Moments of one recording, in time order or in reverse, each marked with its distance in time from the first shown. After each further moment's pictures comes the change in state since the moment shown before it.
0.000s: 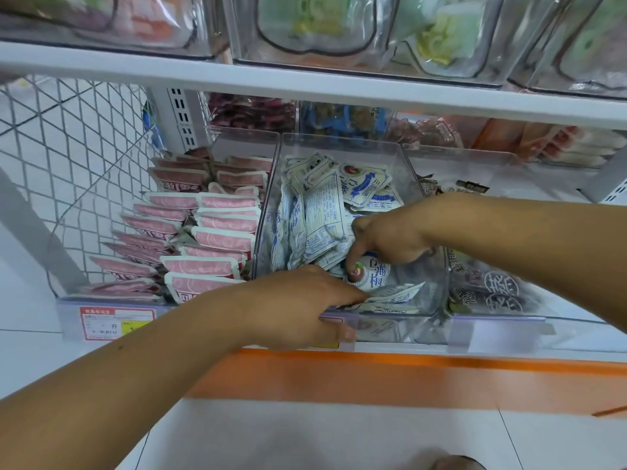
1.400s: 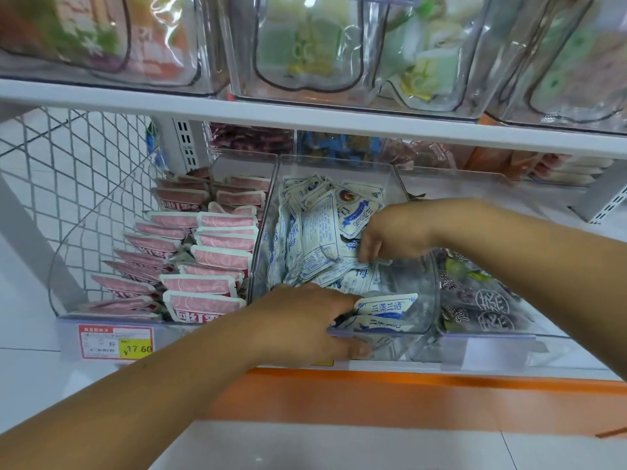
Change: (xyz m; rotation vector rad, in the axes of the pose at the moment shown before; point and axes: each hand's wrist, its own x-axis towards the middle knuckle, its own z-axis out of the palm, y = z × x) left_hand 0.010 0.006 0.009 0.061 0.104 -0.152; right_hand -0.034 0.005 -0.019 0.283 0.150 0.114
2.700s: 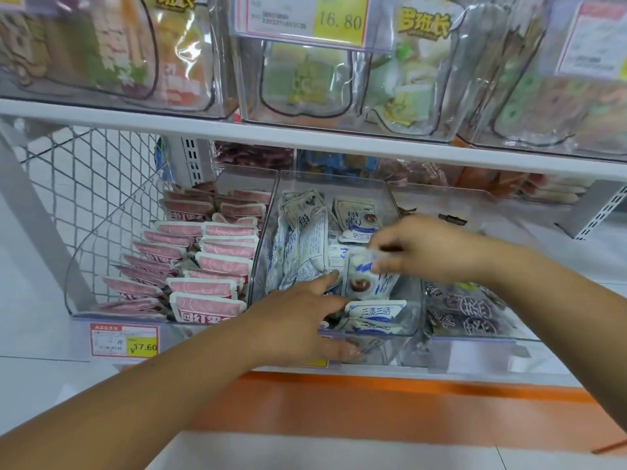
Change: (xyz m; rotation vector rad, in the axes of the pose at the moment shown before) left_hand -0.006 0.006 -0.002 -0.014 -0.048 -0.110; right_hand -0.048 0.011 0.023 0.253 0.433 -0.150
